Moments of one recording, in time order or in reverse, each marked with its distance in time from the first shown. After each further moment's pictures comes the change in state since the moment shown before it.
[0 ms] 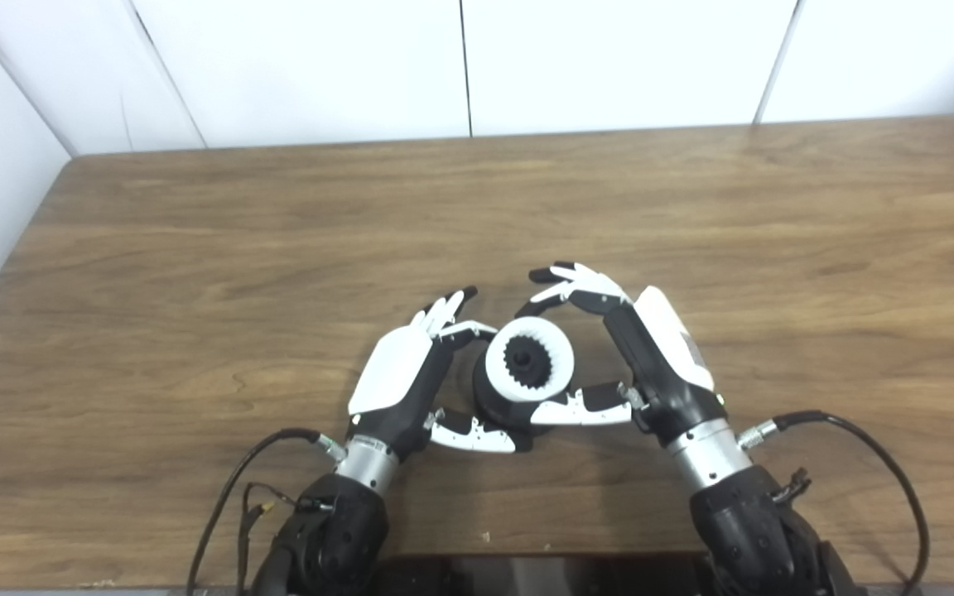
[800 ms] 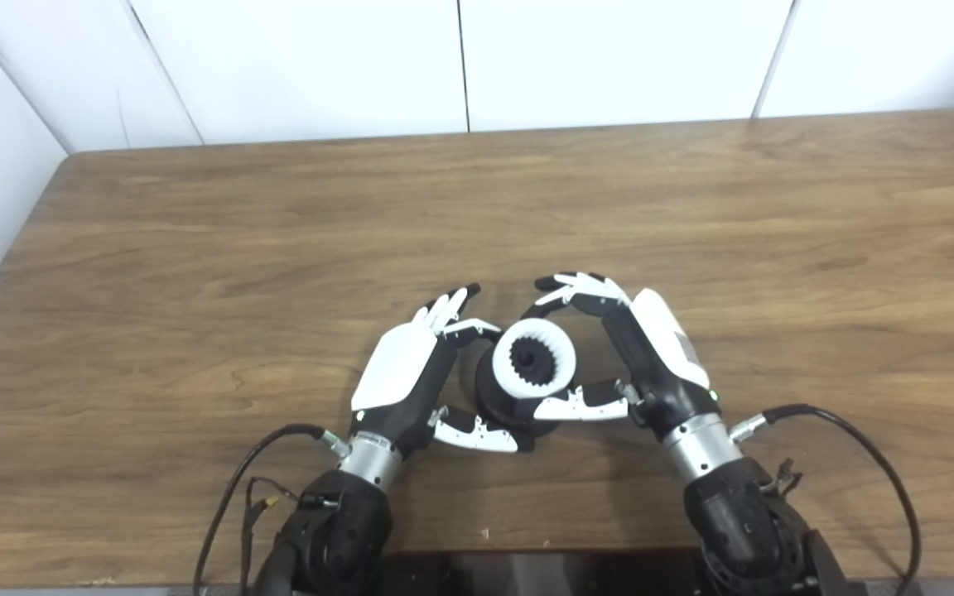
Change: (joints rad) left arm -0.003 0.003 -0.014 -0.007 0.023 0.004 0.000; right arm -0.020 0.006 -0.006 0.089 -0.023 -0.002 -0.002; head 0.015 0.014
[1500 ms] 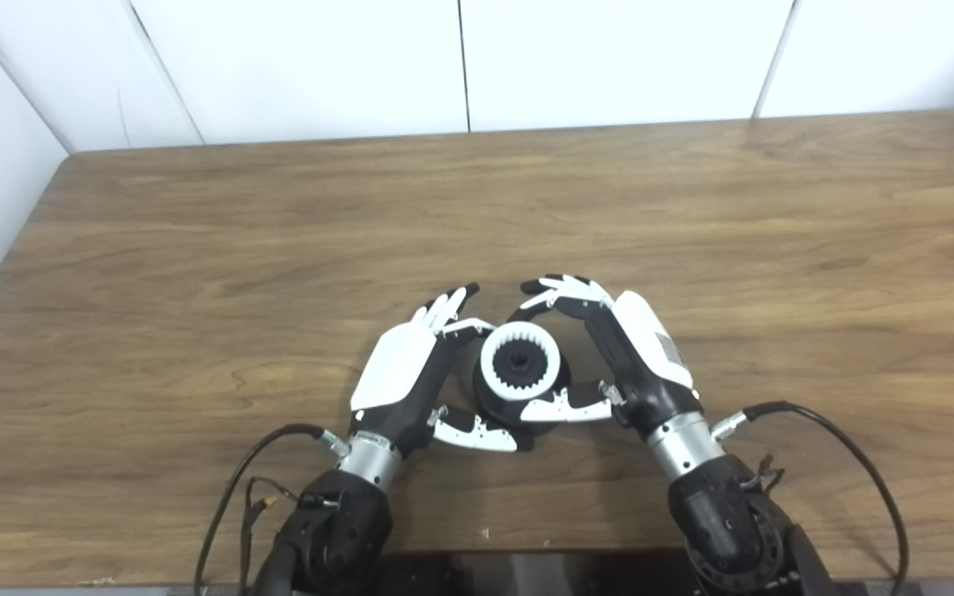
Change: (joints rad) left arm 0.000 -0.002 -0.001 -0.003 0.002 0.009 0.000; right arm -0.016 0.012 0.031 0.027 -0.029 -0.002 -0.002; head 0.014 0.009
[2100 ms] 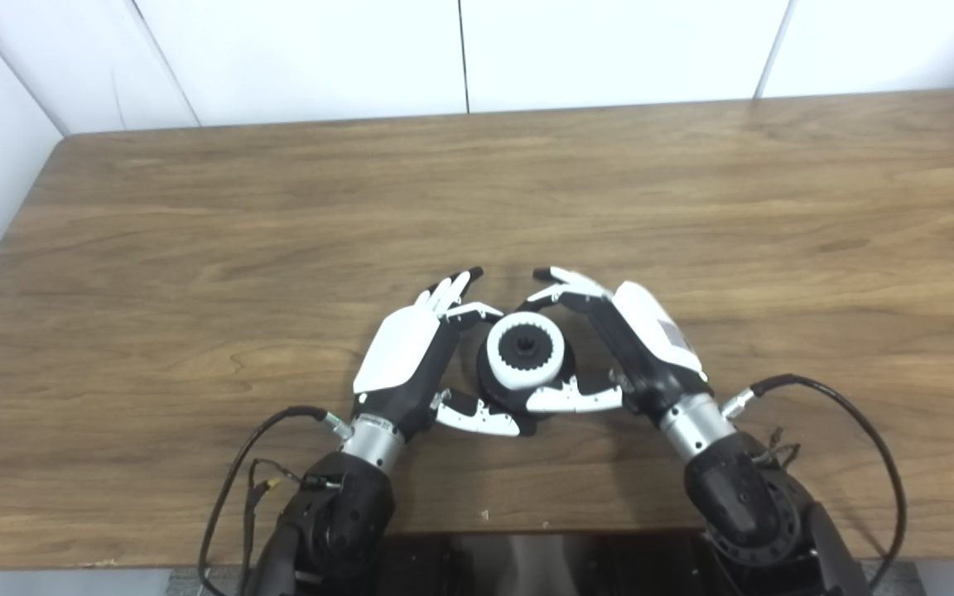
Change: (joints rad) left arm -0.001 0.001 -0.001 -0.003 0.000 0.004 -0.011; right arm 0.002 -0.045 -0.025 -0.040 -0.023 0.081 0.146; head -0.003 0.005
